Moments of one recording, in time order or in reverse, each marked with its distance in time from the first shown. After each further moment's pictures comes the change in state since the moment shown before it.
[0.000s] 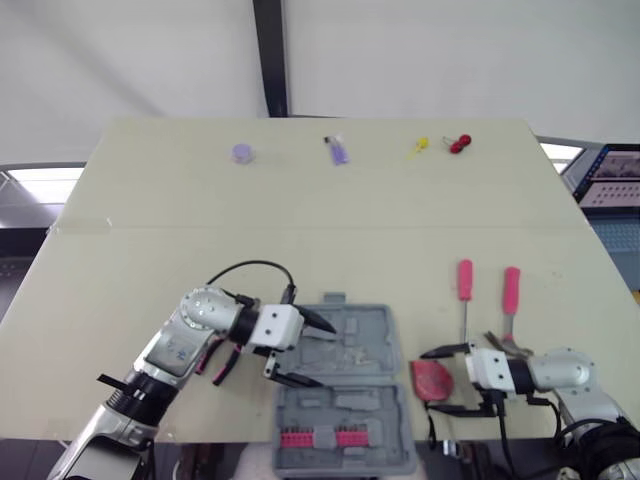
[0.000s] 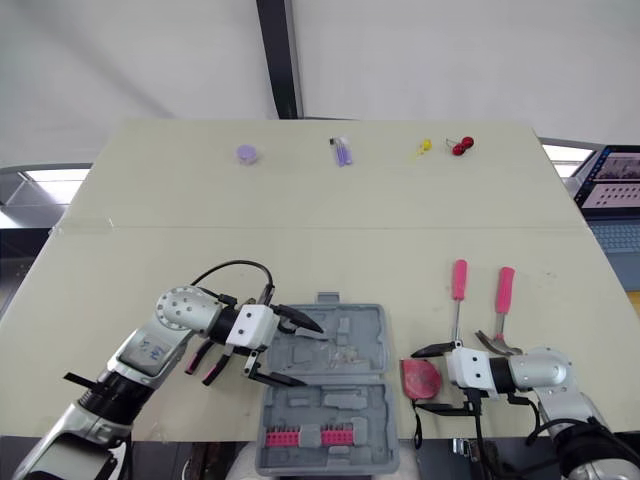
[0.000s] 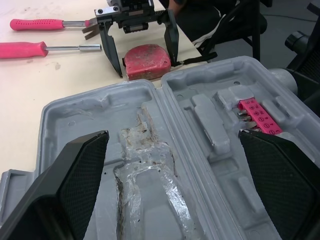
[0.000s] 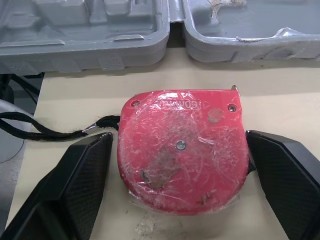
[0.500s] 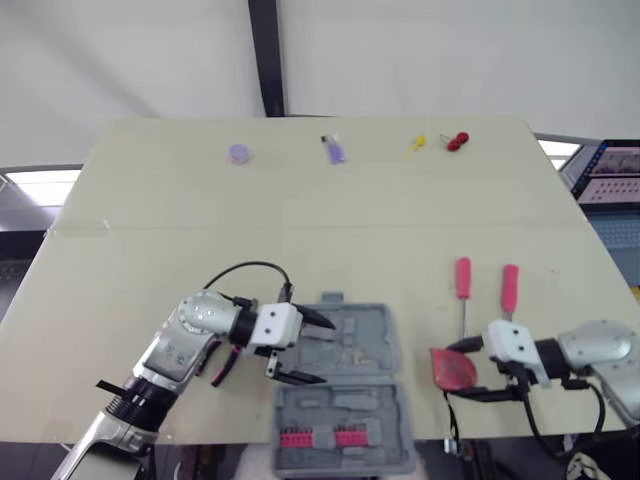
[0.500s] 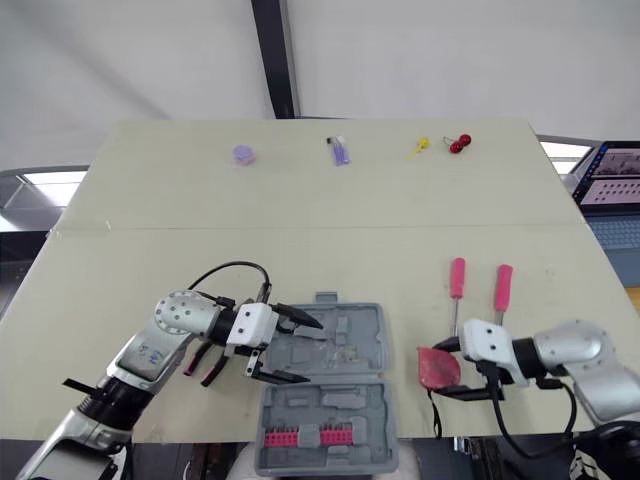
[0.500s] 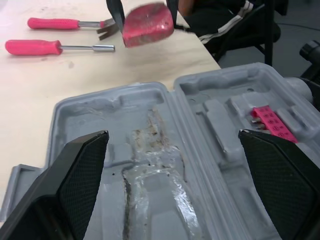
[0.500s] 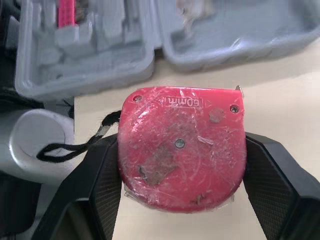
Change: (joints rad) left arm 0.041 -0.025 0.037 -0.001 -0.010 0.009 0.075; right arm 0.041 -0.329 -0.111 -0.720 0.156 0.787 -0.057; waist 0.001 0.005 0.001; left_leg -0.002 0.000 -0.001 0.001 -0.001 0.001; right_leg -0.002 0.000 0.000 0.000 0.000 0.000
